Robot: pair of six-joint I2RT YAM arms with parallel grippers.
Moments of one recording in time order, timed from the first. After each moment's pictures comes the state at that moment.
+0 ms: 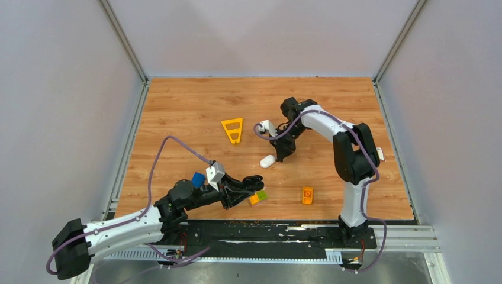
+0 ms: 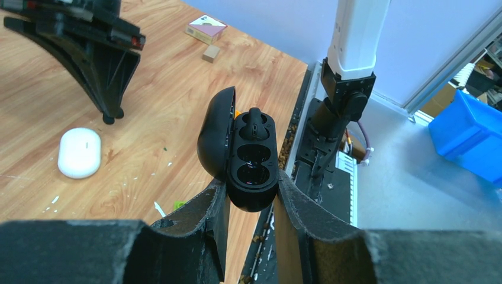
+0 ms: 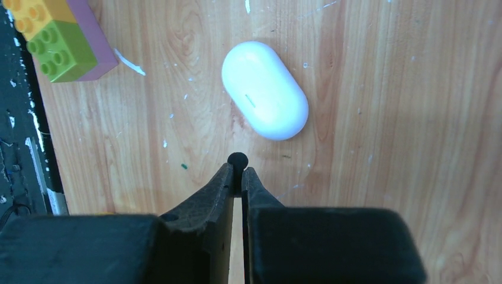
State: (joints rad) left arm -1.04 0.63 0.15 0.56 0.22 -0.38; right arm 0.46 2.02 1.53 -1.05 -0.65 -1.03
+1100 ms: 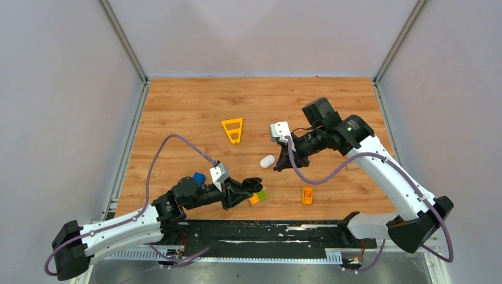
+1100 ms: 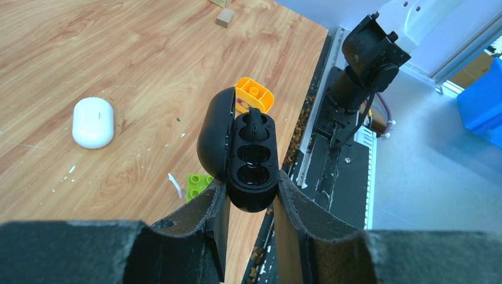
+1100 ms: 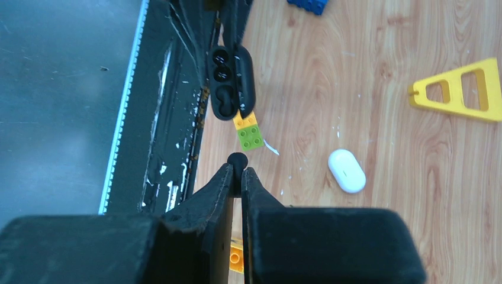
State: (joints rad) left arm -1.04 0.61 0.21 0.36 0.22 -0.32; right arm 0.63 1.28 1.41 -1.12 -0.83 -0.82
